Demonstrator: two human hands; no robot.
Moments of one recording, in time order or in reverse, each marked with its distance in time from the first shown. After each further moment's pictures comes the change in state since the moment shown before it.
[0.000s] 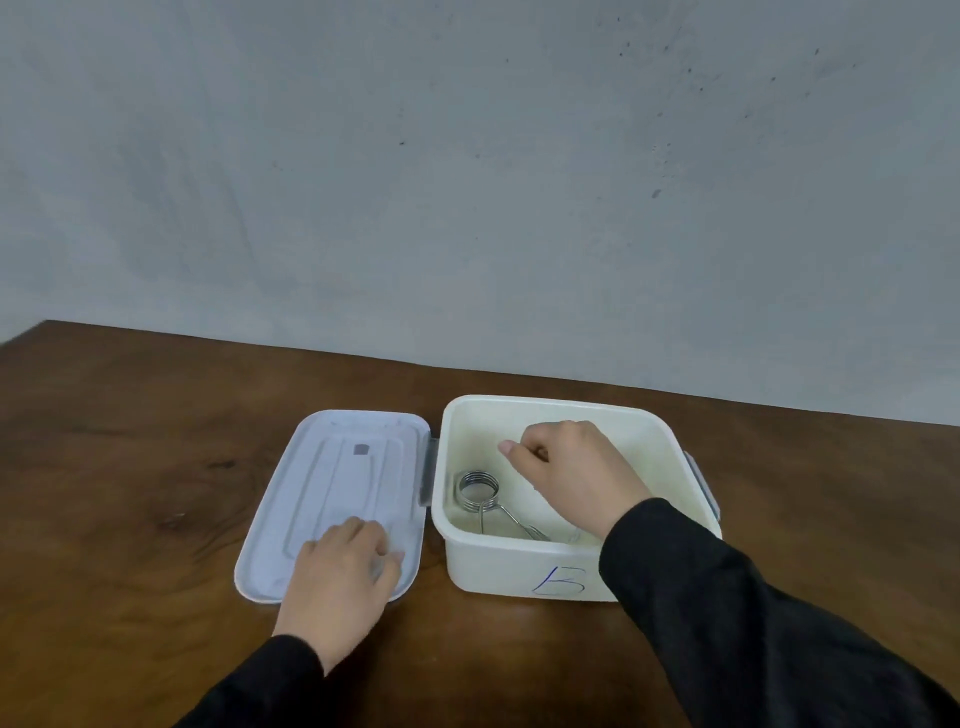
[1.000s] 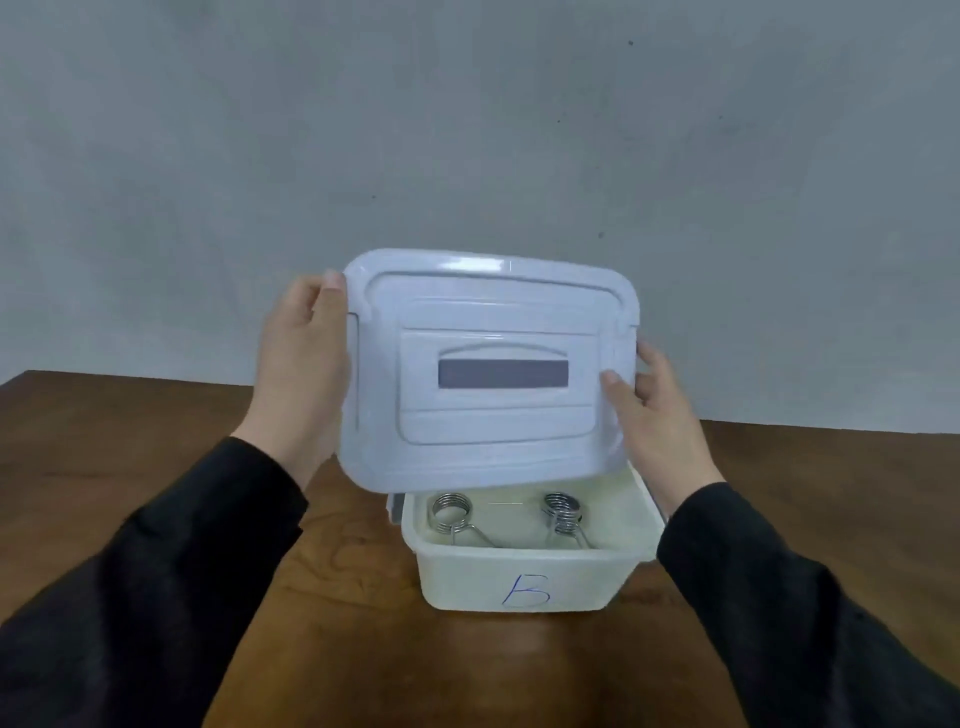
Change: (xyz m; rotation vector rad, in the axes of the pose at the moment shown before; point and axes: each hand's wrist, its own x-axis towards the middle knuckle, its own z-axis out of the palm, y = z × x) left_hand 0.061 0.133 -0.197 -1.155 0.382 -0.052; right_hand -0.026 0.045 -0.084 0.827 0.424 0.180
